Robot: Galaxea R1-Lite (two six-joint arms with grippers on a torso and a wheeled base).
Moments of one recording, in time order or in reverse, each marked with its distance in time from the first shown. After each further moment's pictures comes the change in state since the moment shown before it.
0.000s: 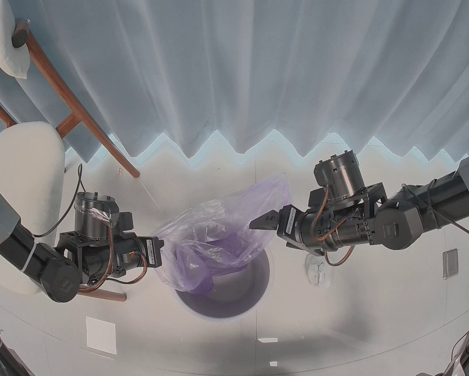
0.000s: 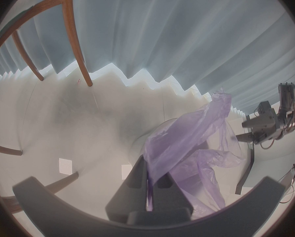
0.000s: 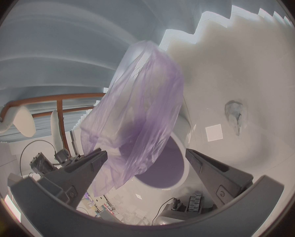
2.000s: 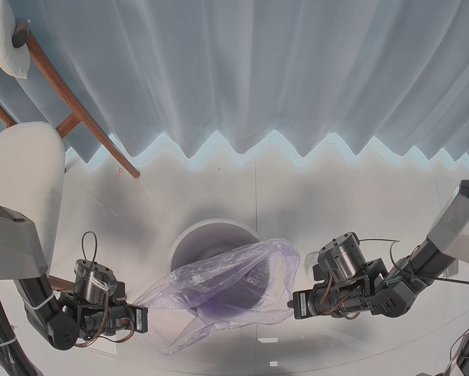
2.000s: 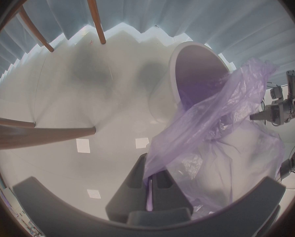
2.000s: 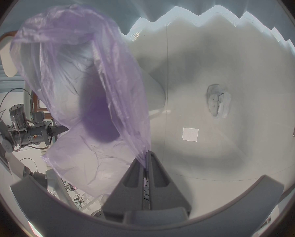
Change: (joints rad) left arm 0.012 0.143 0.423 -0.266 0.042 0.065; right arm 0.041 0.060 0.478 -0.320 -0.073 -0.313
